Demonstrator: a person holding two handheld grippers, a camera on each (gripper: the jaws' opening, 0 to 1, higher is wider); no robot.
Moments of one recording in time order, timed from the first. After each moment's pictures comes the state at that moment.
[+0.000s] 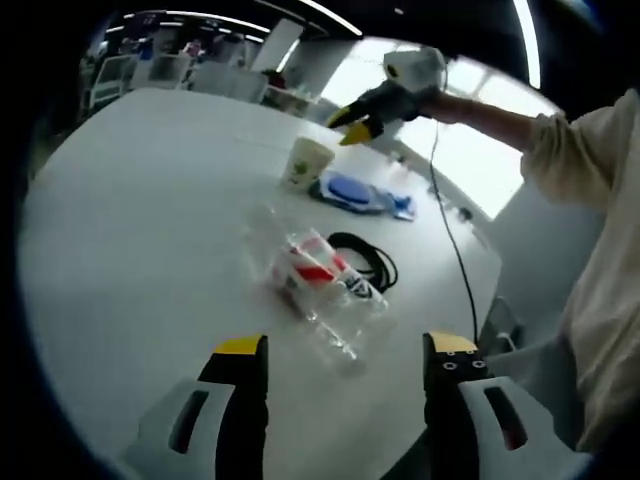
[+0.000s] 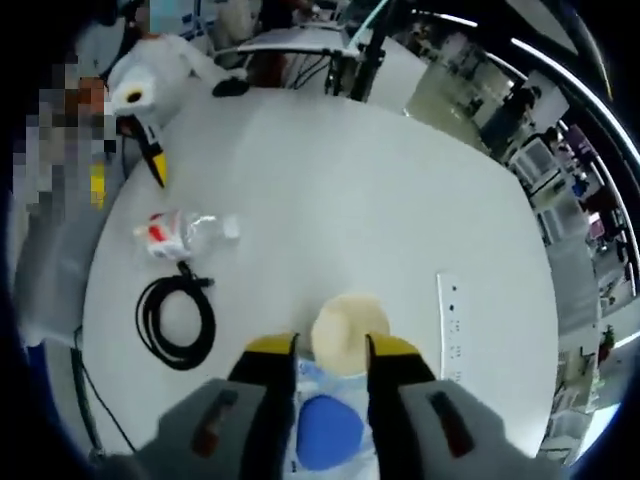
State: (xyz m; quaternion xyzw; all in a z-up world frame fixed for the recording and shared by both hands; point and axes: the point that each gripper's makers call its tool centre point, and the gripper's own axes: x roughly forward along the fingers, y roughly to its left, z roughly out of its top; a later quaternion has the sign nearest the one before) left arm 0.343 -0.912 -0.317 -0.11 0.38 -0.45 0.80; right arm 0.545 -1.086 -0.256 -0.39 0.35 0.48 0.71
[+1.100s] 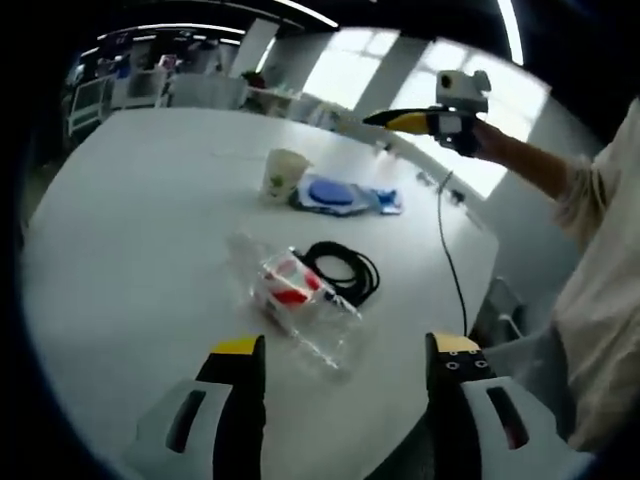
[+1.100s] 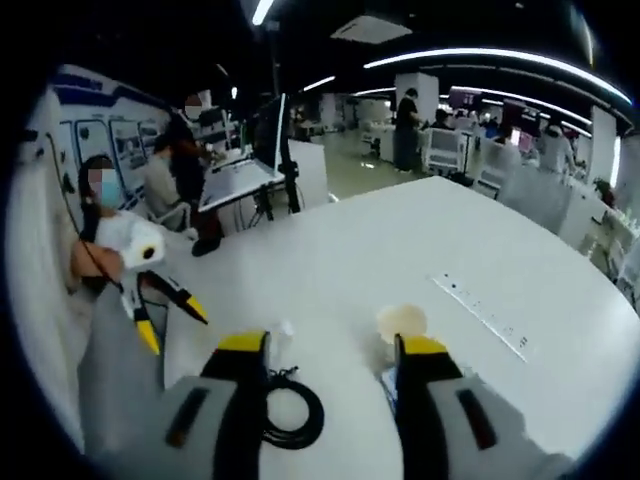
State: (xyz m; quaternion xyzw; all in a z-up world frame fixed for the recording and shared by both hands) left arm 0.340 -0.926 -0.285 -0.06 0.37 -0.48 0.79; right arm 0.461 -1.097 -0.177 -0.07 0.28 0.40 0.87
